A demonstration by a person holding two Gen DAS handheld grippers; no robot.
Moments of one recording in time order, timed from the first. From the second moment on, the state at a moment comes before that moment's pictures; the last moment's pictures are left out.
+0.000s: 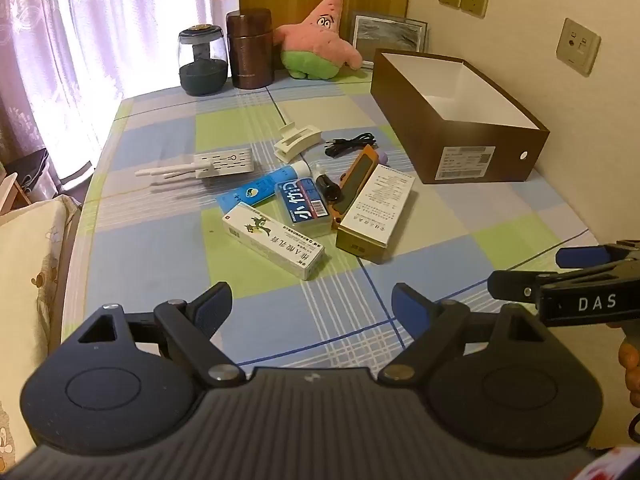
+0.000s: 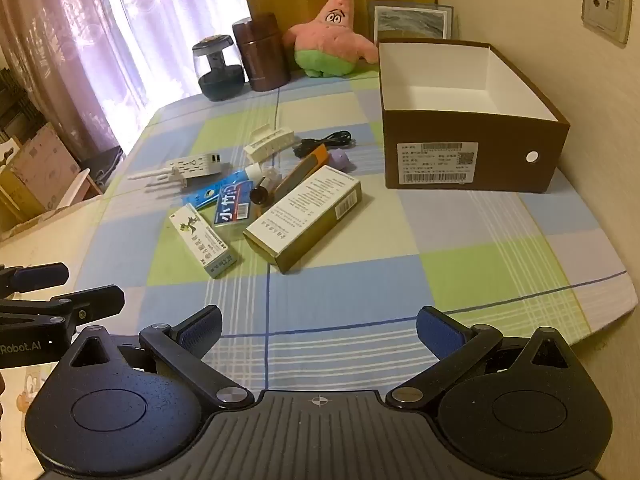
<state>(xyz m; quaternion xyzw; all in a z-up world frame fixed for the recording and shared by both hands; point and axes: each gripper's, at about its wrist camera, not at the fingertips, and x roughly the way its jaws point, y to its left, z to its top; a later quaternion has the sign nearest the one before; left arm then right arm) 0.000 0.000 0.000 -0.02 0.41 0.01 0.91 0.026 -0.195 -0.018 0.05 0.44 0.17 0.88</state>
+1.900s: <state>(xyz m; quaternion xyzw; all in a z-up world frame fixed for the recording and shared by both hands) 0.000 0.000 0.000 -0.02 0.41 0.01 0.91 0.036 -0.190 -0.023 0.05 0.44 0.17 0.88</state>
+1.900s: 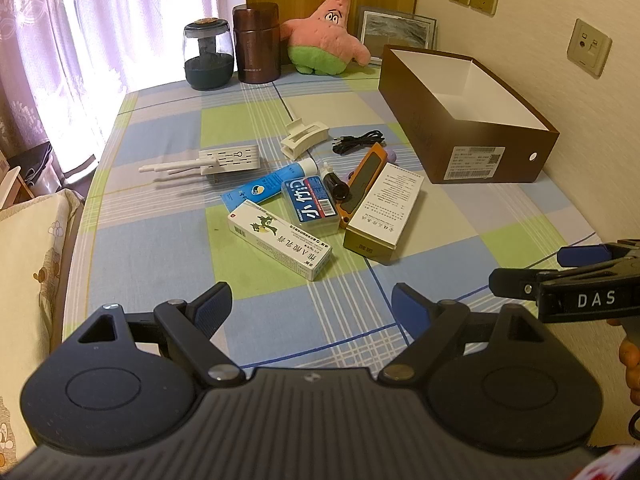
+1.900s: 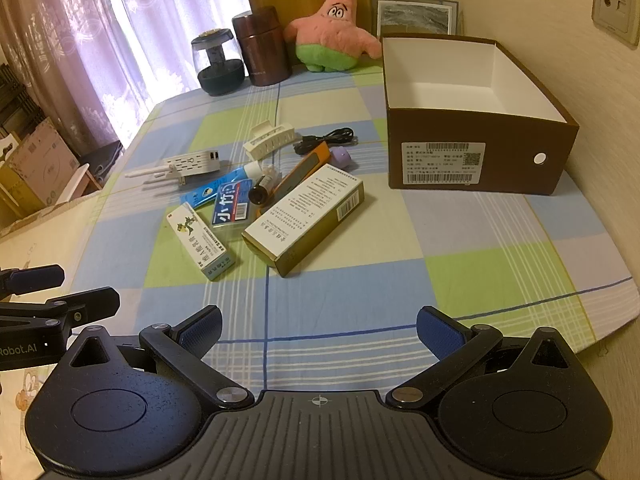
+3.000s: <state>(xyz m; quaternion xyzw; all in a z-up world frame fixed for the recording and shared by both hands) 0.032 0.018 -0.012 -0.04 0.44 0.03 0.90 0.080 -0.172 -0.032 0.03 0.46 0.19 0.86</state>
